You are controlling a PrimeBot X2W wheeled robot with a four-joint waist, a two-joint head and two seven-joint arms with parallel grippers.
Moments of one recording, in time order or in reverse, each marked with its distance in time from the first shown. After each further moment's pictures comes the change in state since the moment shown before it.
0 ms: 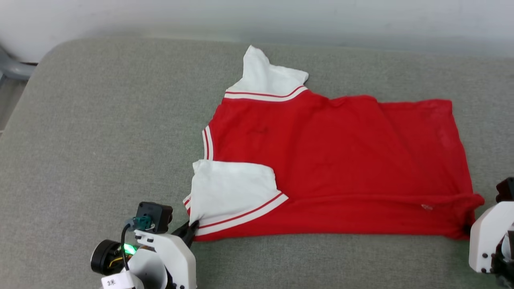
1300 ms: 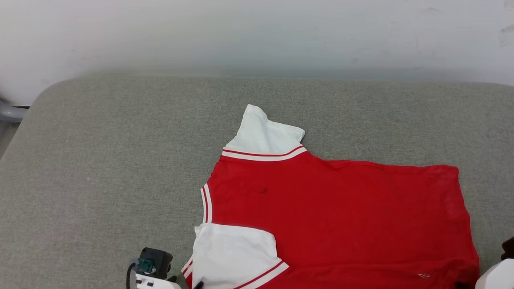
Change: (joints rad) left arm 0.154 0.055 -0.069 -0.010 -0.051 0.024 0.089; right arm 0.253 0.083 -0.096 -0.105 0.023 0.000 0.010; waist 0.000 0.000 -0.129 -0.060
